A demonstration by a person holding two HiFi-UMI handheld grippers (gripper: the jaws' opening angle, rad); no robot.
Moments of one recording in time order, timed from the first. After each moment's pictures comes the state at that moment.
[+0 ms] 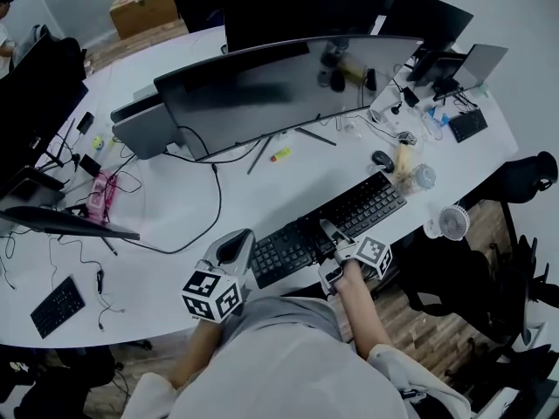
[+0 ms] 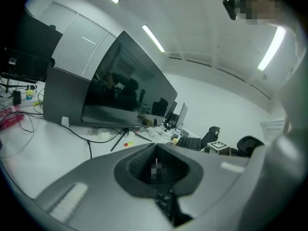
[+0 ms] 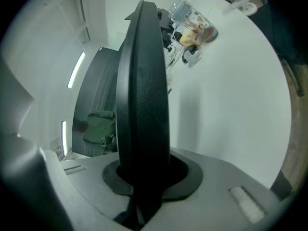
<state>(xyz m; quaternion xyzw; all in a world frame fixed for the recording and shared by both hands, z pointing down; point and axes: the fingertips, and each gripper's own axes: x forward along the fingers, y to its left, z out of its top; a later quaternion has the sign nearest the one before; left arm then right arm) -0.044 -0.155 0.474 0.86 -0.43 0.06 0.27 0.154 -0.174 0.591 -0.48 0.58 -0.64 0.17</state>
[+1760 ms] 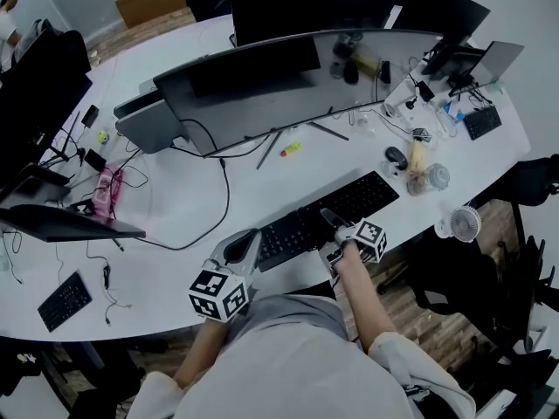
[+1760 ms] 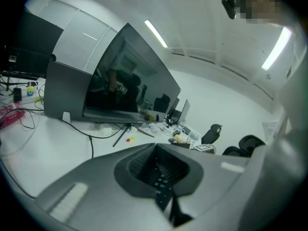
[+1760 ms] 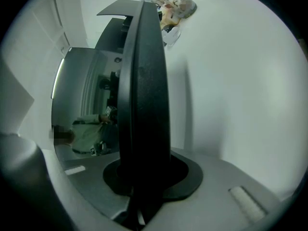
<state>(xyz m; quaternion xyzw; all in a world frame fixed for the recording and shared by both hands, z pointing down) -0.043 -0.165 0.489 0.85 -0.43 0.08 0.29 0.147 -0.211 0.664 -0.46 0.51 -0.70 0.18</state>
